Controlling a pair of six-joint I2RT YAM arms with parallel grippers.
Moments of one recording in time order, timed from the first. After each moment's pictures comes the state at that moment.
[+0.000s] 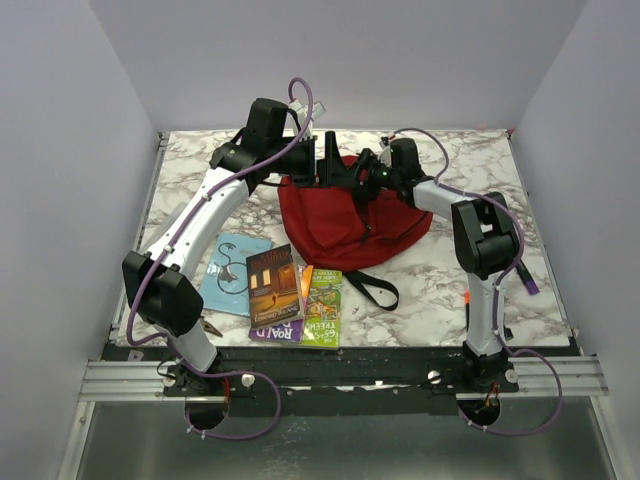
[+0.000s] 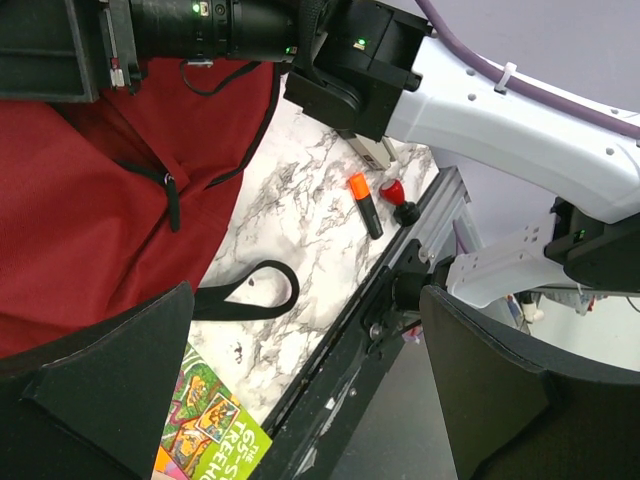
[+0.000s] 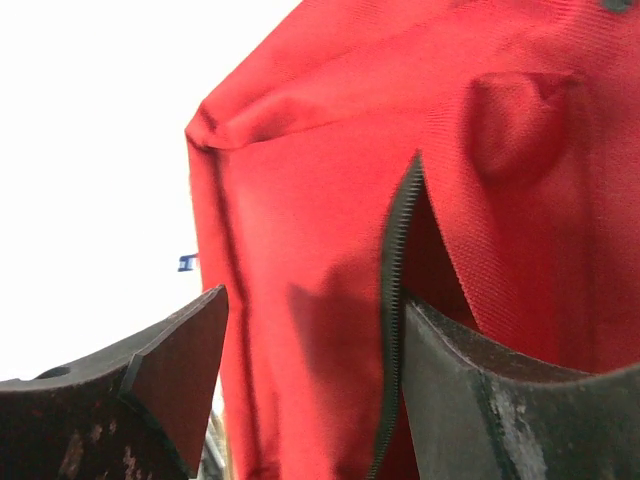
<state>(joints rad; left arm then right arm) -0.45 1.67 1.72 -0.63 0.71 -0.46 0.32 2.15 1.47 0.14 -0.55 0.80</state>
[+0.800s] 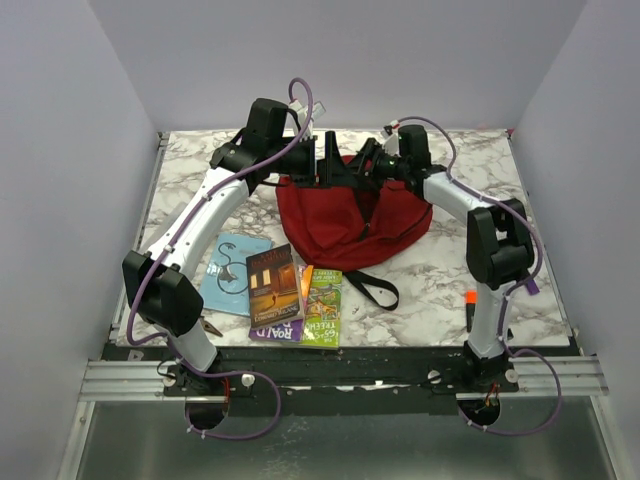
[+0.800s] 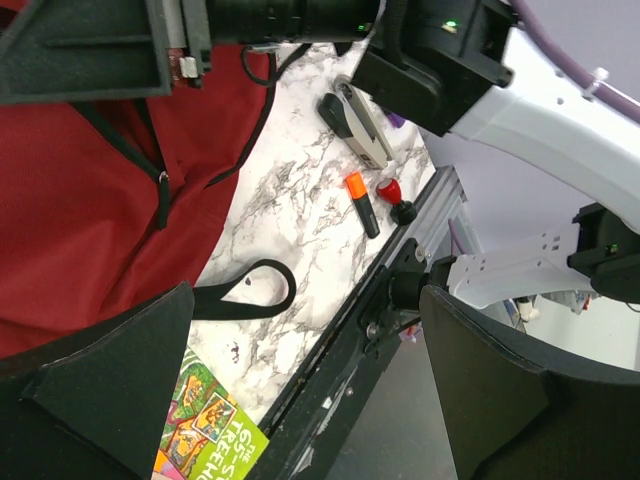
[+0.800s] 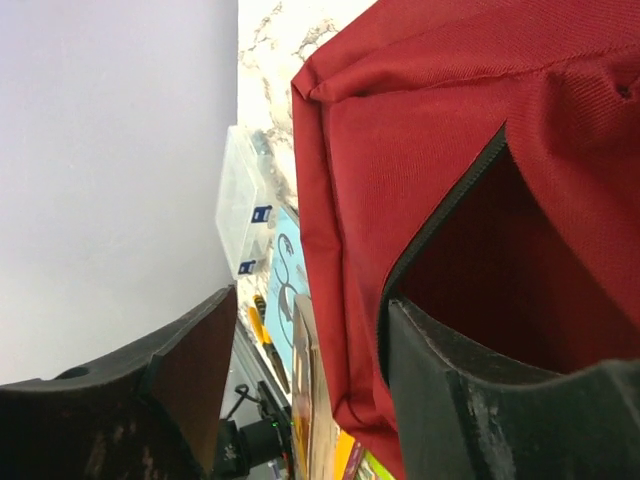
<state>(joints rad) -0.45 1.67 1.72 -0.63 0.72 -0.47 0.32 2.05 1.50 0.07 -0.69 0.91</state>
